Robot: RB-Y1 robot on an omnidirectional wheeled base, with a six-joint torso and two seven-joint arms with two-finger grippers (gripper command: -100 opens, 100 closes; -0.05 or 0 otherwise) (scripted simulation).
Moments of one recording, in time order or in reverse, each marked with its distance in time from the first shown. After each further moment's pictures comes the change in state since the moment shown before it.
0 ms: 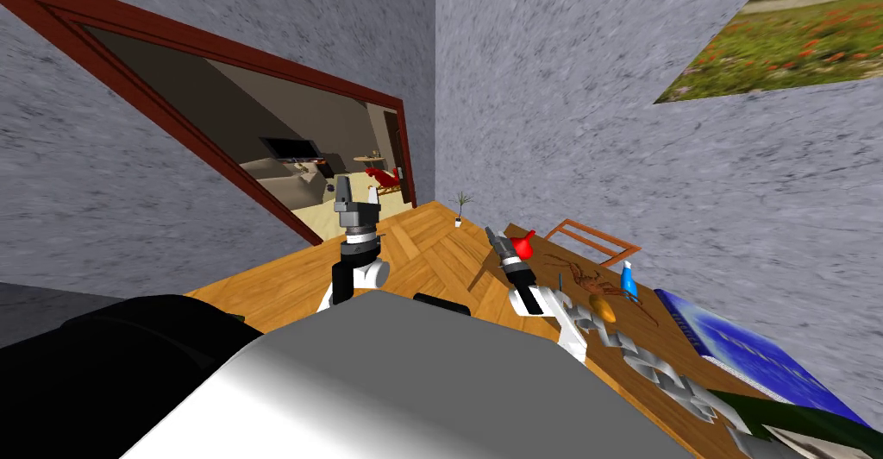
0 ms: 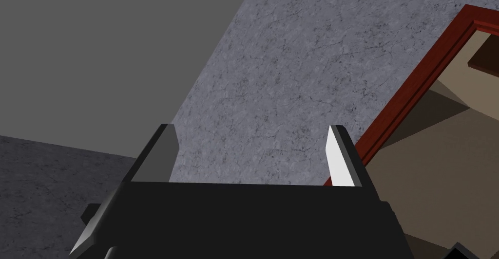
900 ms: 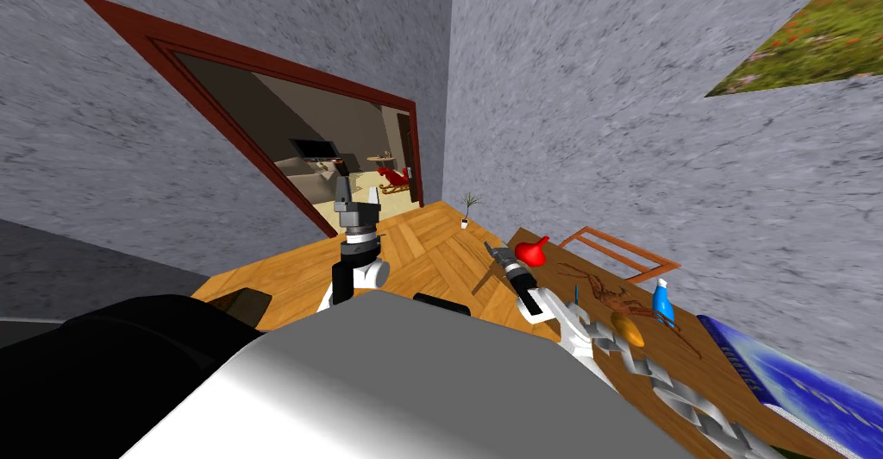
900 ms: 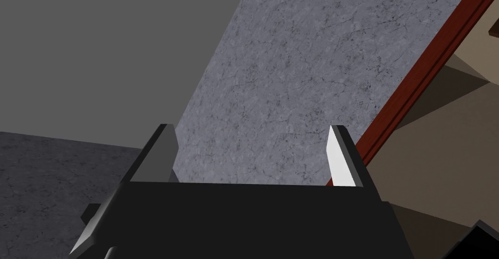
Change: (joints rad) left arm 0.000 0.000 0.000 0.000 0.000 0.000 0.000; right arm -0.043 -0.148 0.051 0.217 0.132 0.030 0.143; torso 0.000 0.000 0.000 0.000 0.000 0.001
